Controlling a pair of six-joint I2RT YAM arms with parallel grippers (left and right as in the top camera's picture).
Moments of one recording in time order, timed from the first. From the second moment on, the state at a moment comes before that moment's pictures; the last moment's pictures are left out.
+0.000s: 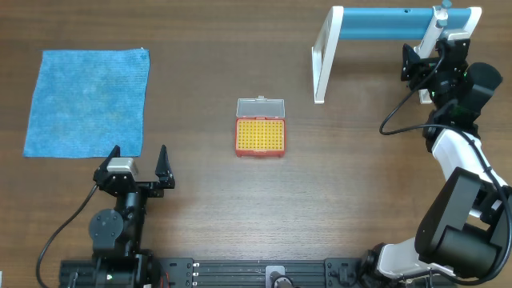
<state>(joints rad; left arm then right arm) 0.02 0.01 0.01 -0.07 0.04 -0.09 -0.42 1.68 0.90 0.54 -0.54 -0.13</state>
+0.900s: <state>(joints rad) 0.02 0.01 0.01 -0.07 0.04 -0.09 -0.42 1.69 0.90 0.55 -0.53 -0.11</state>
